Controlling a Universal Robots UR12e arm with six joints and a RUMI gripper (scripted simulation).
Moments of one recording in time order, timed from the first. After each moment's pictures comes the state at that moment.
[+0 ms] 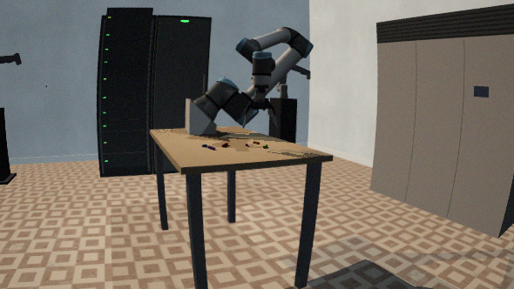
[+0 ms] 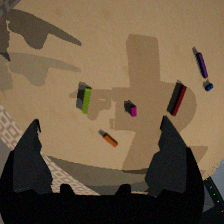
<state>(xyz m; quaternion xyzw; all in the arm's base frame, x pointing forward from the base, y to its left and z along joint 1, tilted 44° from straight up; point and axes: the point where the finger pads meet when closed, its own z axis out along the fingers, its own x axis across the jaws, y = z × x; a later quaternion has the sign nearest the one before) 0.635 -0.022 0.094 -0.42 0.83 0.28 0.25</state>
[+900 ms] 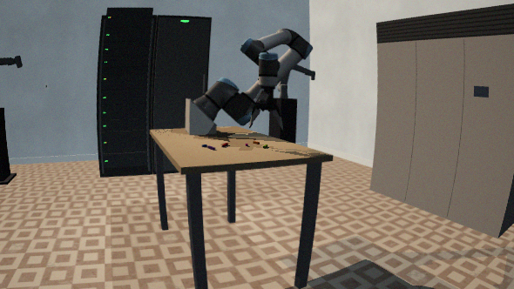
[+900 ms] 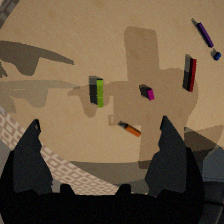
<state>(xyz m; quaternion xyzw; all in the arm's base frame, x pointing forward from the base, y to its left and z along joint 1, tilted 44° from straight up) 0.637 0.002 0.112 -0.32 0.87 0.30 0.22</state>
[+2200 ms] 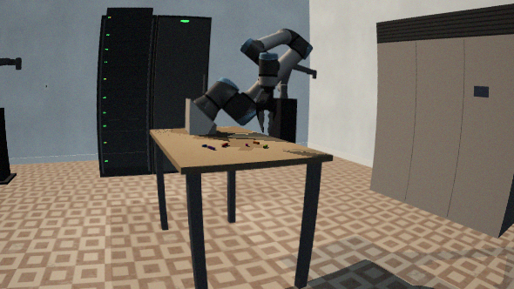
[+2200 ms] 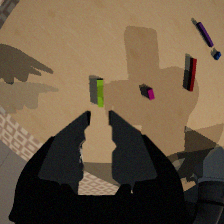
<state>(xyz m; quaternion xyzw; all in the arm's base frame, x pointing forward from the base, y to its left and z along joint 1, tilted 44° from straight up) 0.637 0.003 0.112 -0.31 0.87 0.30 0.22</state>
